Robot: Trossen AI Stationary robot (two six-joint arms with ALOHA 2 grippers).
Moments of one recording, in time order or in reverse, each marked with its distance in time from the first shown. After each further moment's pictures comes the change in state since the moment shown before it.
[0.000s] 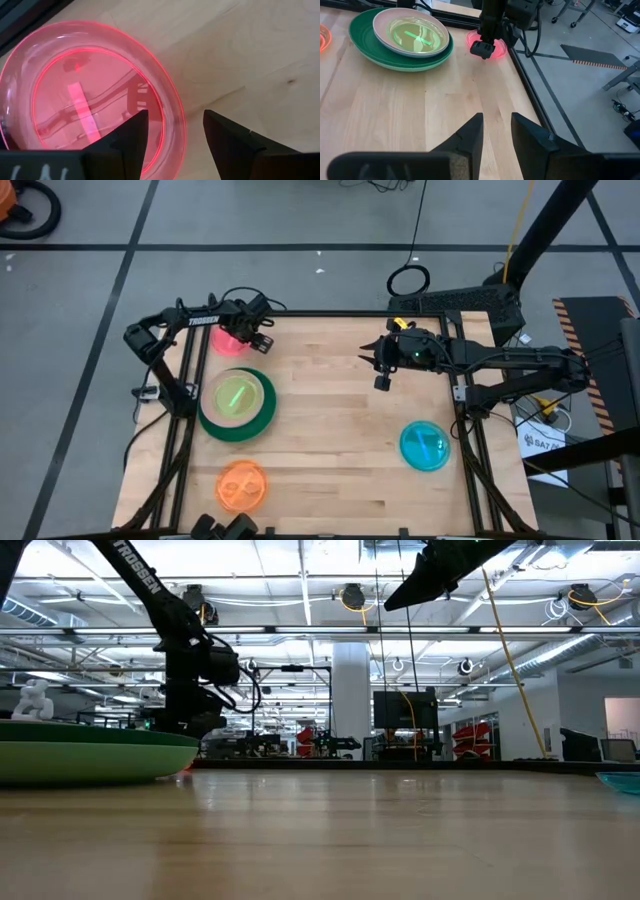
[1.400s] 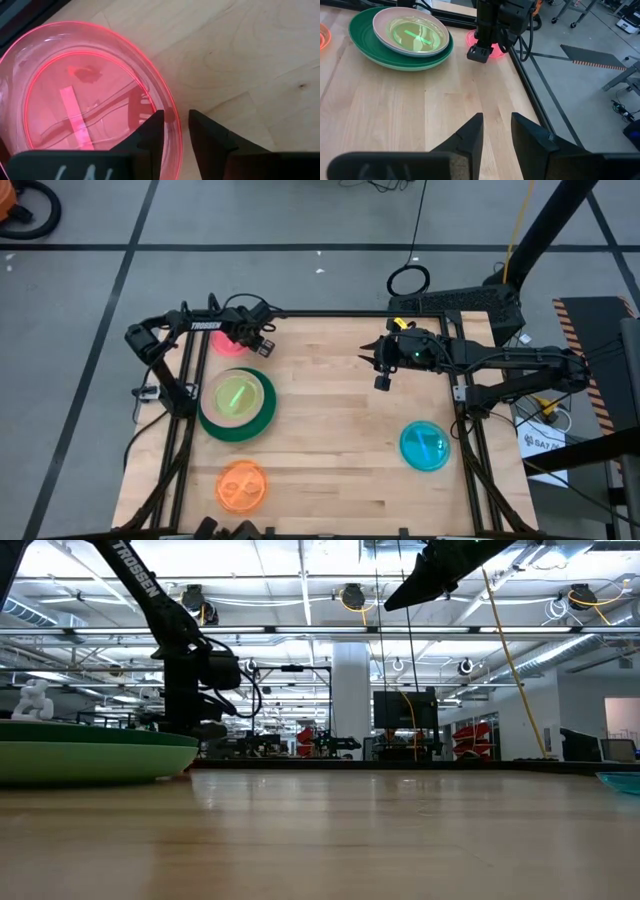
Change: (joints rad) left arm -0.044 0.008 -0.069 0.112 -0.066 -0.022; right arm 0.000 0.000 0.000 -0.001 0.000 -0.006
